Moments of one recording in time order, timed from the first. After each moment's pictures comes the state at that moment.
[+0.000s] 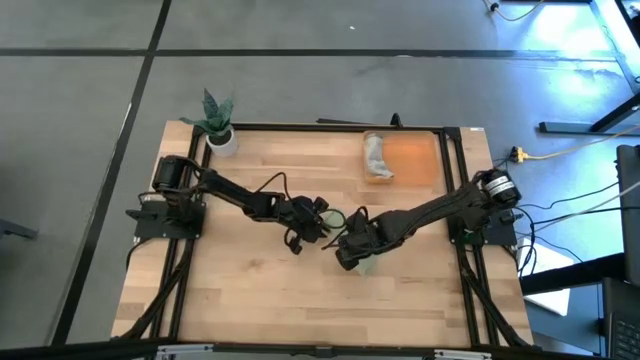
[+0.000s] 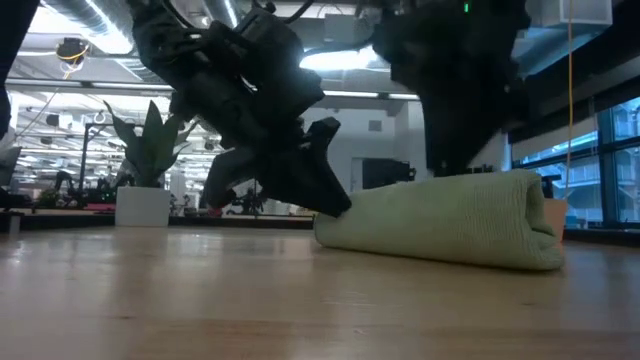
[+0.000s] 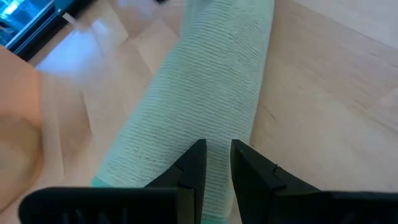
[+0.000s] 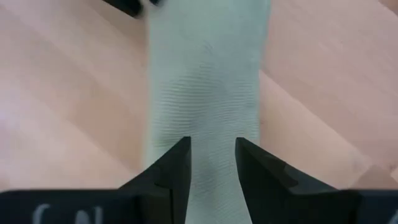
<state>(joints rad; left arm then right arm) -0.03 1.84 0.86 0.33 0.09 0.66 0.31 1.80 1.30 -0.84 0.17 1.22</state>
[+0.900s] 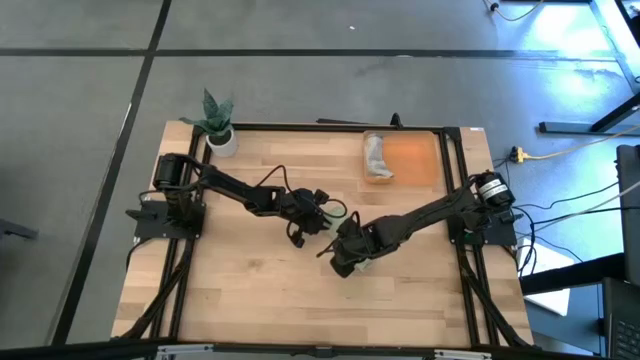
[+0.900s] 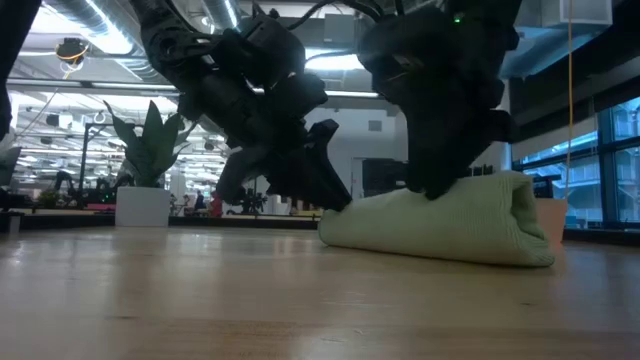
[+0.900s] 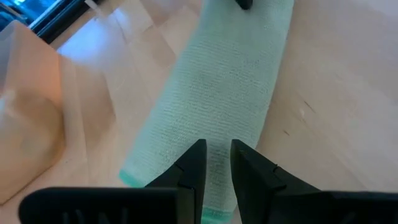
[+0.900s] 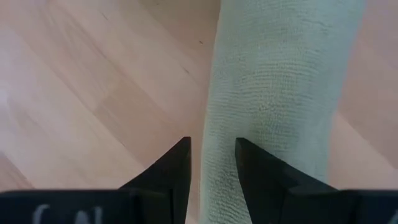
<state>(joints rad) 0.03 1.83 0.86 0.32 0.09 0.65 0.33 1.86 1.29 -0.72 0.16 1.12</state>
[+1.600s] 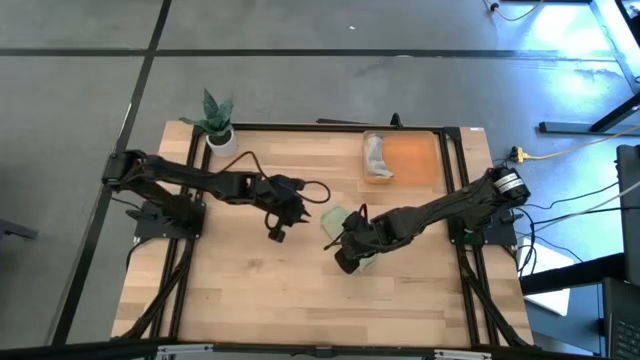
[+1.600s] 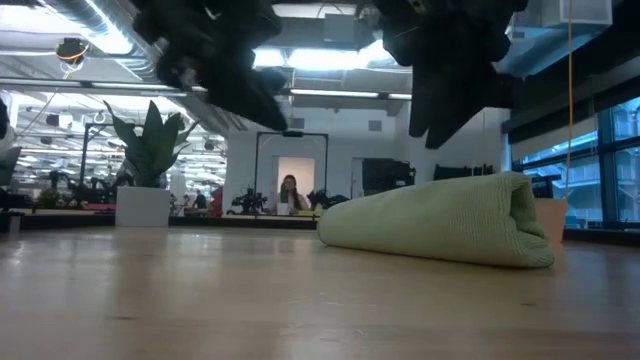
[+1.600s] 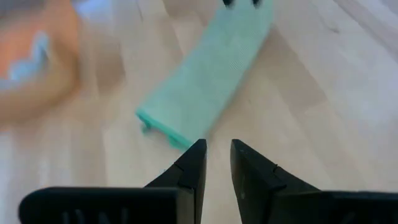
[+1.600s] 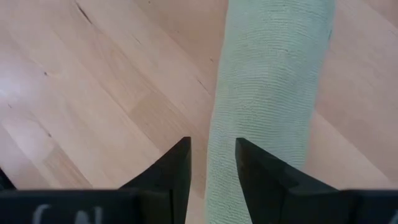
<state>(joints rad) 0.02 1.43 0.86 -0.17 0.10 0.36 0.32 1.73 1.30 -0.76 0.18 1.12</state>
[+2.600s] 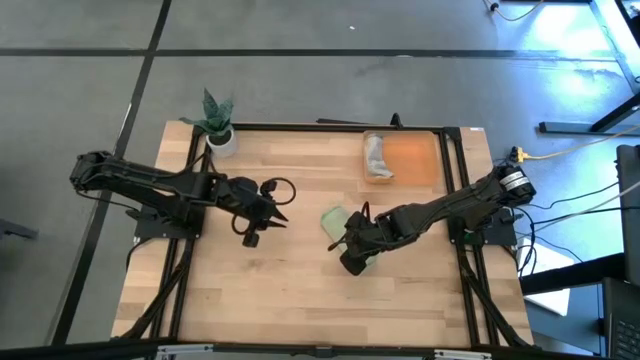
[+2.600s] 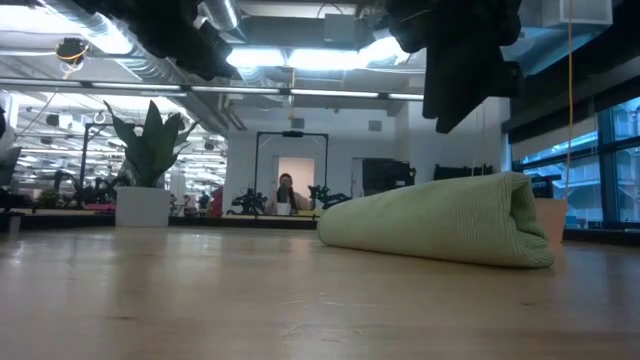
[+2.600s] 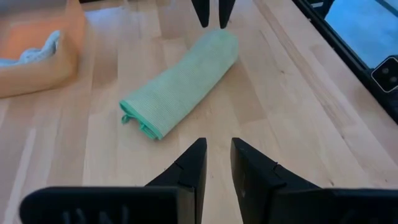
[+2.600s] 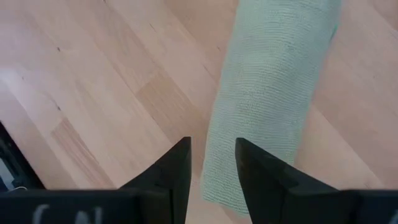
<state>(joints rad) -0.08 1.08 0.73 -0.27 0.07 0.09 0.32 1.69 1.29 -0.79 0.13 1.04</state>
